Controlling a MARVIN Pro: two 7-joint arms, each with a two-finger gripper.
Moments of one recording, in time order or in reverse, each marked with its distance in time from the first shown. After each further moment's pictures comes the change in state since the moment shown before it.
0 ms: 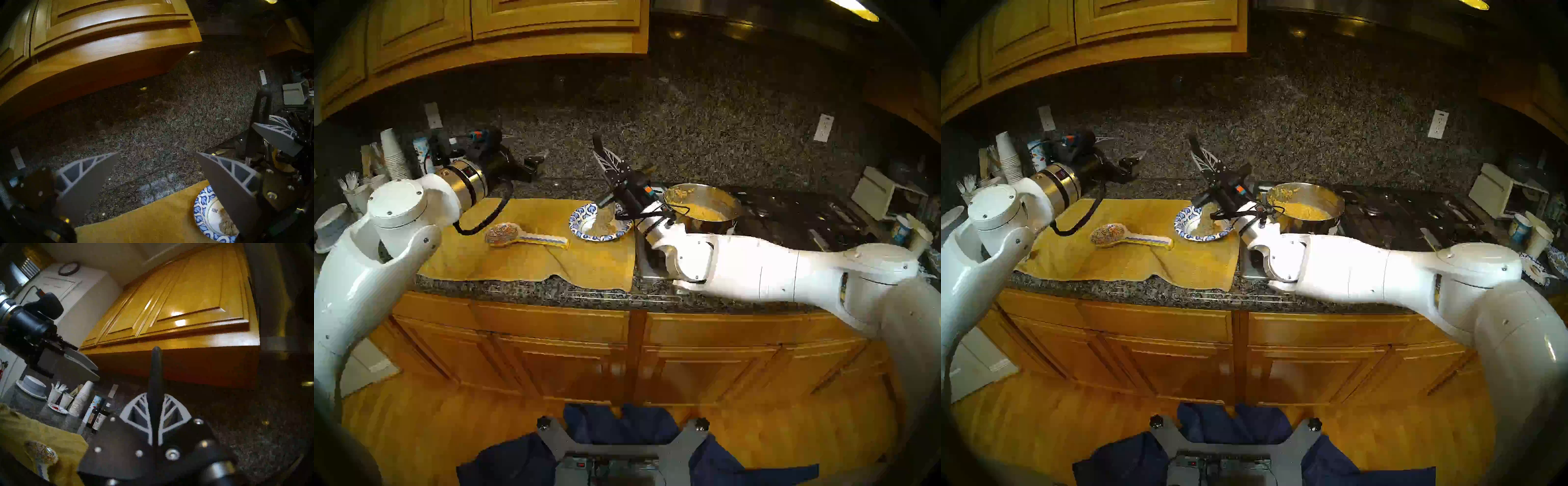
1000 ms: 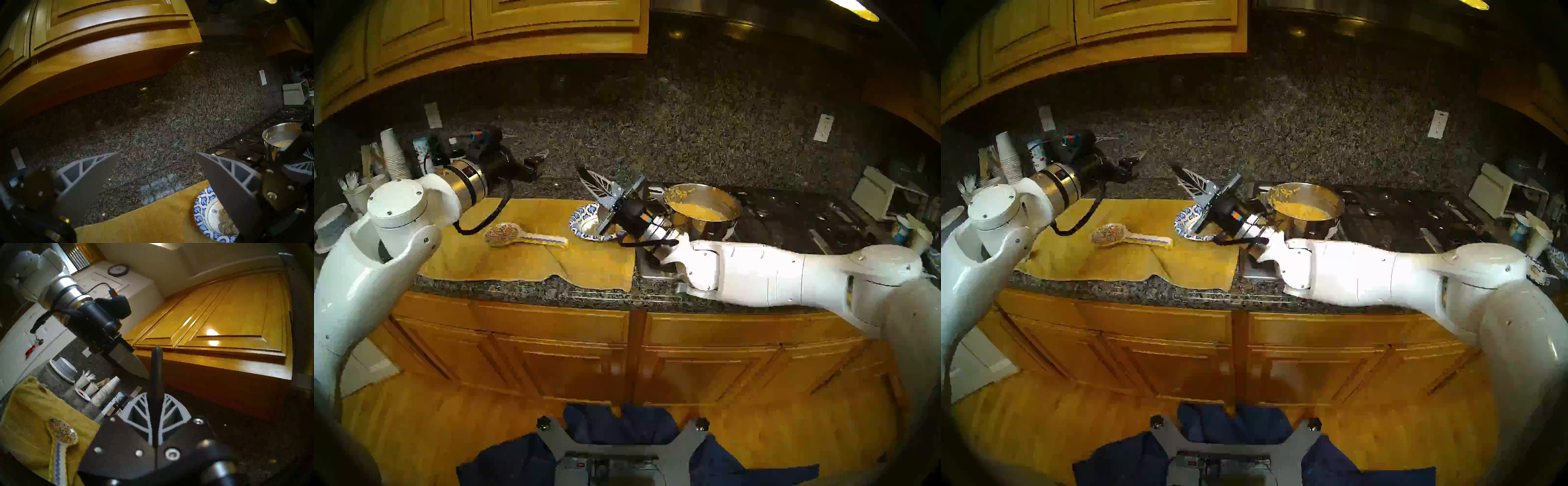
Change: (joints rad) left arm 0.000 0.000 0.000 0.000 0.001 -0.002 0.000; right arm -0.004 0.043 -0.057 0.000 -0.257 -0.028 0.008
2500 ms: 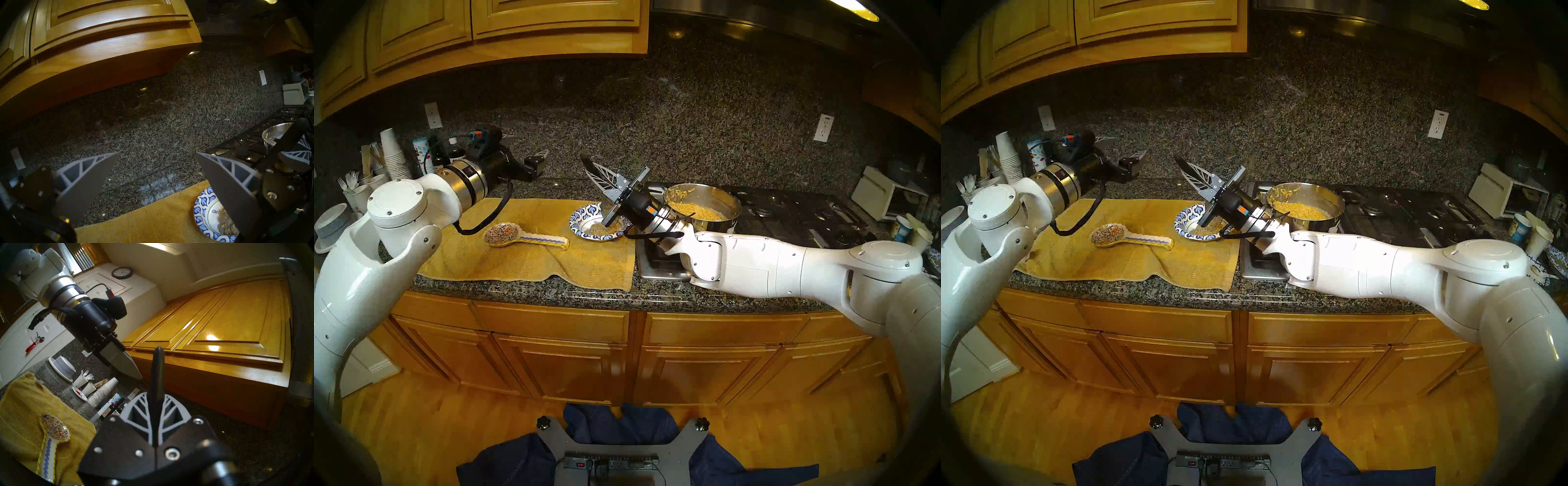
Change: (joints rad) left arm 0.000 0.001 0.000 0.000 0.000 -0.002 0.000; right arm 0.020 -0.013 0.018 0.066 -0.004 -0.053 0.006
